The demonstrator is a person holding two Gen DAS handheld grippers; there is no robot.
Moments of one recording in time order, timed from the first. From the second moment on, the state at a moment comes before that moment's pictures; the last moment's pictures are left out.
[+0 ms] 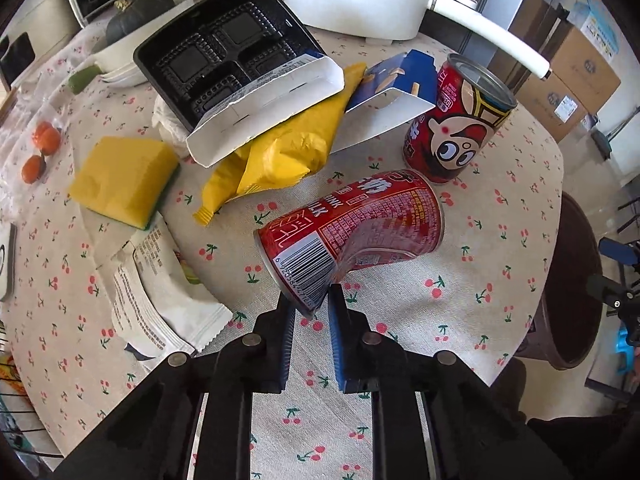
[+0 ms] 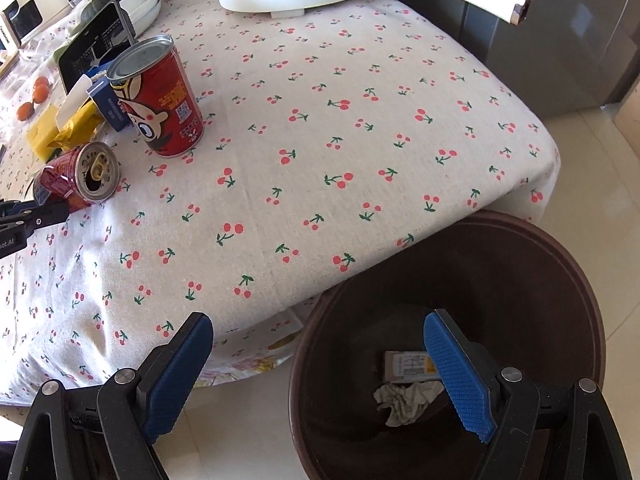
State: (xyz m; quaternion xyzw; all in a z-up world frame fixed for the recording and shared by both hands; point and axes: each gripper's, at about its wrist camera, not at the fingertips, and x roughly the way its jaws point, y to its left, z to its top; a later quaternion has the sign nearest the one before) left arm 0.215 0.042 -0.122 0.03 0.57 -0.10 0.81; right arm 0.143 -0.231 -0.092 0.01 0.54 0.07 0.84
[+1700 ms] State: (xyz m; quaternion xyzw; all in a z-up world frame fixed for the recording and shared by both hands) left arm 0.171 0.109 -0.073 -0.06 0.54 -0.03 0.84; right arm 0.200 -0.130 -0.066 0.00 0.50 0.13 0.86
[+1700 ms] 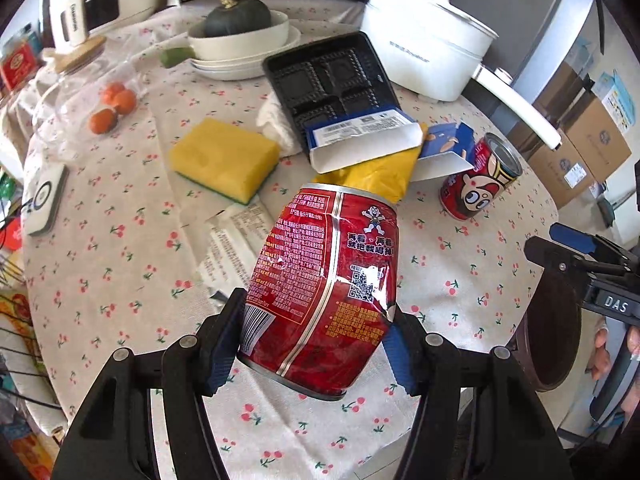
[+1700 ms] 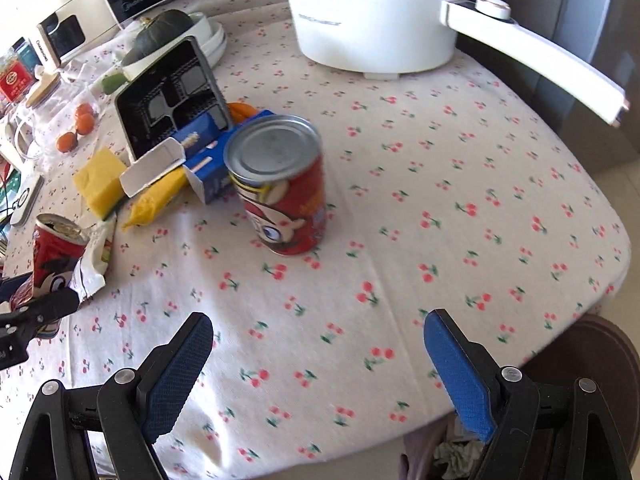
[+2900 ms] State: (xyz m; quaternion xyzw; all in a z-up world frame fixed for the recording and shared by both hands) left arm 0.149 0.096 -0.051 -0.09 0.51 -0.06 0.85; right arm 0.164 -0.156 -0.034 0.00 0.48 0.11 0.87
